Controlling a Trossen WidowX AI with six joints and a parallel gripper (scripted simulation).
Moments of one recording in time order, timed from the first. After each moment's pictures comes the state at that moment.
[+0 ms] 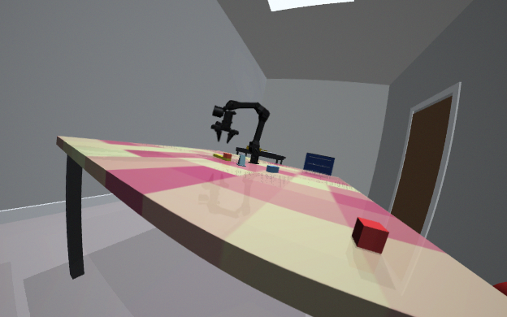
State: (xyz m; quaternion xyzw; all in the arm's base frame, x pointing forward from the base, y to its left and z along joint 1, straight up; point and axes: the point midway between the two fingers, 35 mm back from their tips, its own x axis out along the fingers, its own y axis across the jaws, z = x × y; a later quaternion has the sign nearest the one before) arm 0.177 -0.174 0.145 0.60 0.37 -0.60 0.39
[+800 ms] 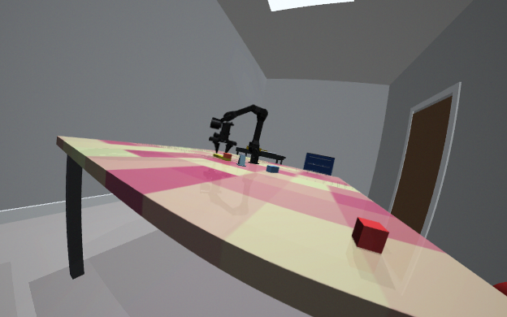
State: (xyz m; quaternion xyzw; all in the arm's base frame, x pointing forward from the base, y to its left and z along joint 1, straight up) arm 0.176 -0.175 0.067 0.60 0.37 -0.60 0.39
